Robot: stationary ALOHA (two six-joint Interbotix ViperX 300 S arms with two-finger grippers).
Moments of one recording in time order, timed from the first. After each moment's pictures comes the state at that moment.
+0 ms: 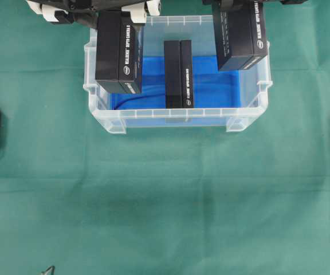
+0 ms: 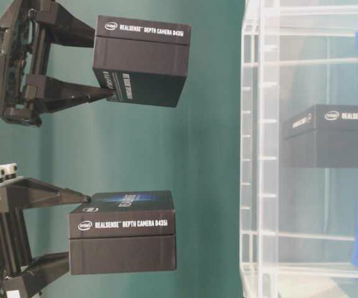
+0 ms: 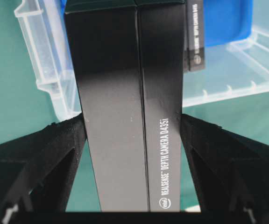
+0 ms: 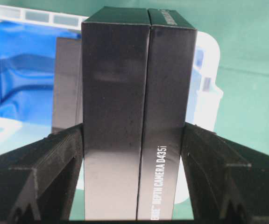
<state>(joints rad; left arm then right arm) 0.22 0.07 -0.48 0.05 1.72 -1.26 -0.25 0.01 -0.36 -0.19 1.69 1.31</state>
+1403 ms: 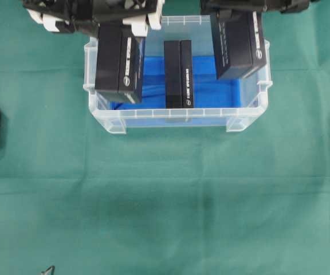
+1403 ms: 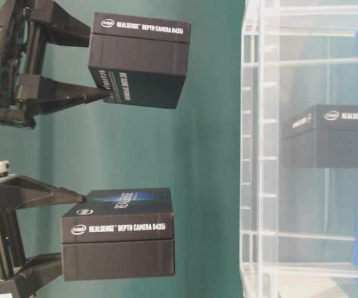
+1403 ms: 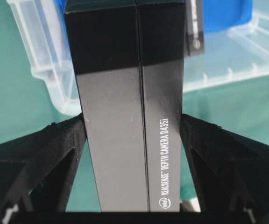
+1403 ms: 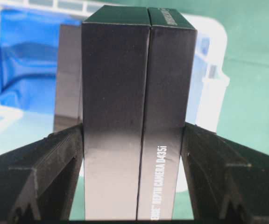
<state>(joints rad) 0.16 0.07 -0.48 0.05 1.72 -1.27 -0.19 0.01 -0.36 -0.18 1.71 1.35</state>
